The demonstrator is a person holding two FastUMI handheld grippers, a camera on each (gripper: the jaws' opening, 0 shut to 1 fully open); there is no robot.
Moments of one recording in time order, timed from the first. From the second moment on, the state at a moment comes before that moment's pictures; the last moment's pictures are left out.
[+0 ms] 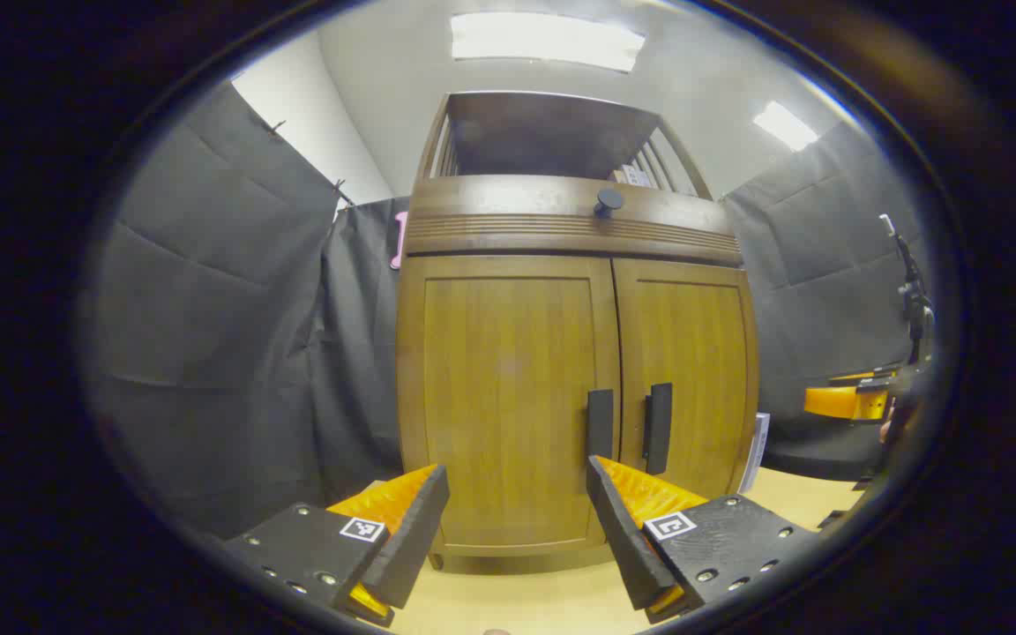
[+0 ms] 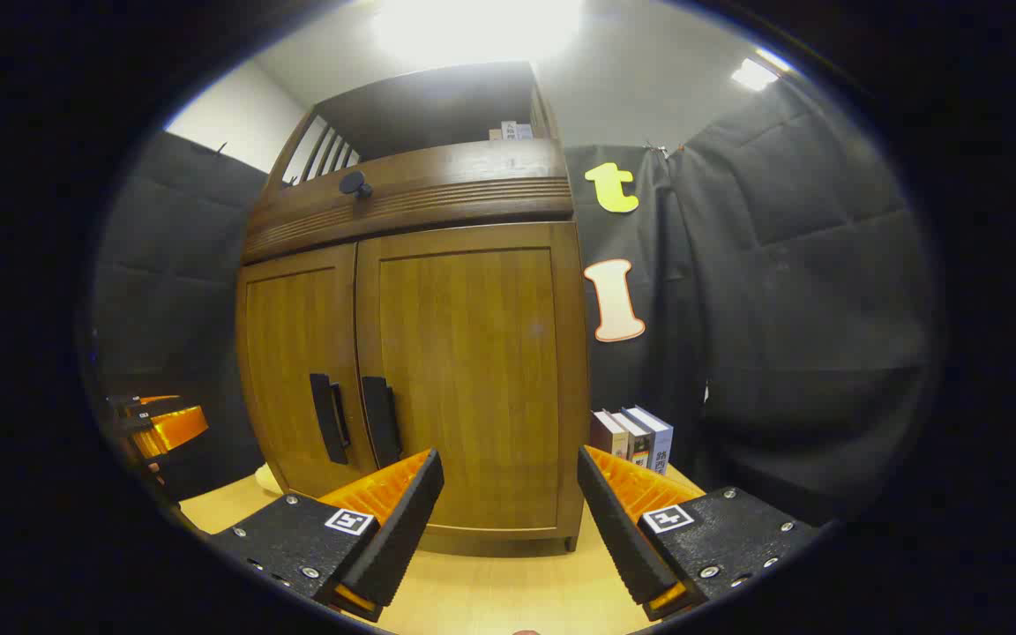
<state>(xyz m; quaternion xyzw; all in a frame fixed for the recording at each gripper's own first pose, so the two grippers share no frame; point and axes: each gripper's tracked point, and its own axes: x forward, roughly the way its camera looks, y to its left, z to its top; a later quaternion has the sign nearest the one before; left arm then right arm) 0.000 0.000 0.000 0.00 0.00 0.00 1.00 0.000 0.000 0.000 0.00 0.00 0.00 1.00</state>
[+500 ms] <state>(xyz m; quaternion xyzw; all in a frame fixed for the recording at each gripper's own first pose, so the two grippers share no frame) -0.001 0.018 -0.006 0.00 0.01 0.03 1.00 0.003 0.041 -0.007 -0.01 0.01 0.04 1.00</state>
